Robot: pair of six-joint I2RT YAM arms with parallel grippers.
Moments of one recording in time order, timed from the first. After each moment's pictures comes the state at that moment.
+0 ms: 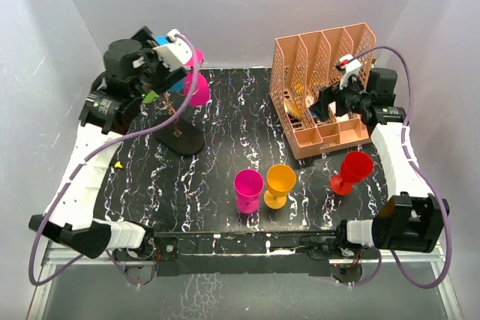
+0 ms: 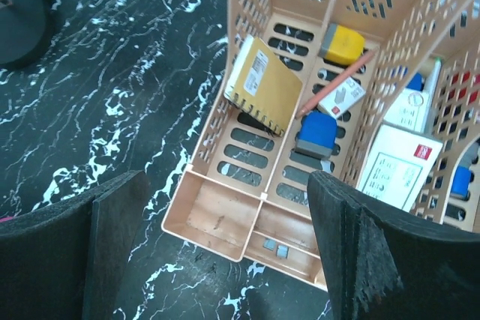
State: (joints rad) left arm -0.41 1.34 1.71 -0.67 -0.22 0.89; right arm -0.11 1.30 1.15 -0.39 -0.63 -0.26
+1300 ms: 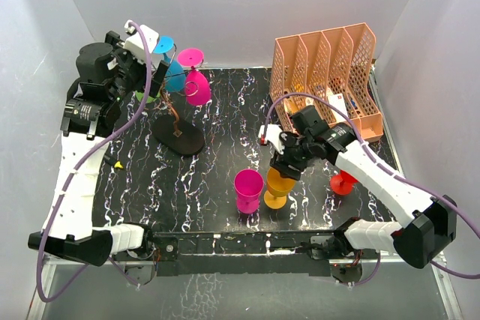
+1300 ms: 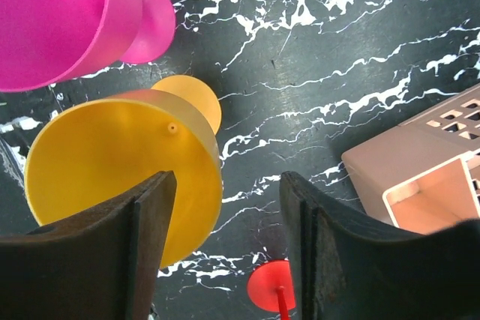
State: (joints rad) left arm -0.18 1.25 1.70 -0.69 0.04 0.47; right arm 0.57 1.21 1.11 -0.95 -0.37 -0.64
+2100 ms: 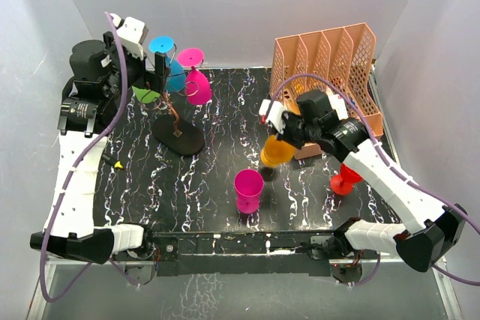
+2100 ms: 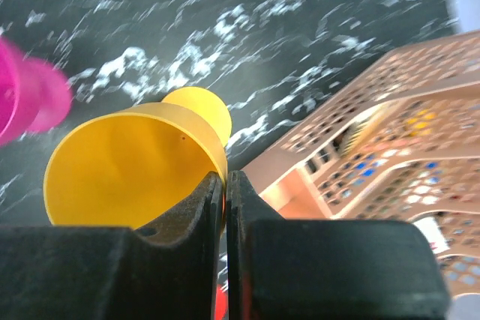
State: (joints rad) left arm -0.15 1.26 1.68 -0.67 0.21 0.23; right arm 0.58 1.17 1.19 -0.80 -0.22 -0.65
